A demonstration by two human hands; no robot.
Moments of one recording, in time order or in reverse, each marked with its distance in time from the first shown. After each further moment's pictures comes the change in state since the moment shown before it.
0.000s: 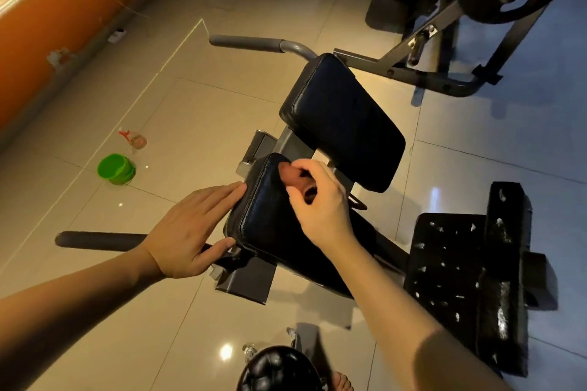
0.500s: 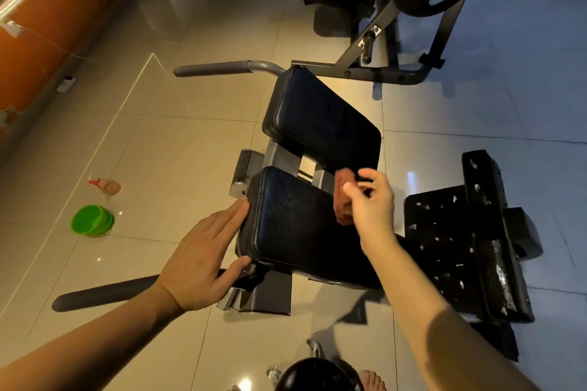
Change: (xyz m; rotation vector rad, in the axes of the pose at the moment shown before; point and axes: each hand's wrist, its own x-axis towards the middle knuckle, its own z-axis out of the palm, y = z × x) left_hand -0.001 -0.003 0.001 -0.128 0.018 0.043; right_hand -0.015 0.018 -0.028 0.360 0.477 0.586
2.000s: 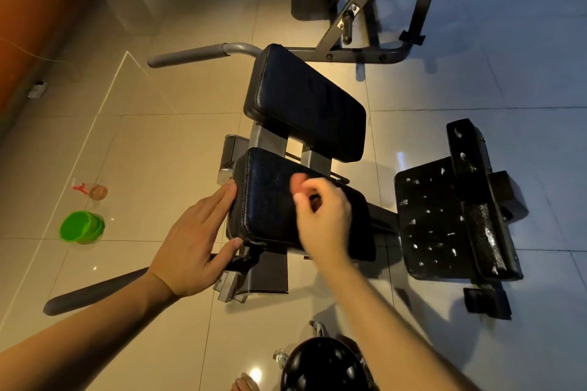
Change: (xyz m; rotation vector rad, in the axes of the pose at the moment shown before) left_hand 0.001 -0.002 0.002 0.046 -0.024 -0.002; right_hand -0.066 0.035 0.038 -0.449 0.065 -0.350
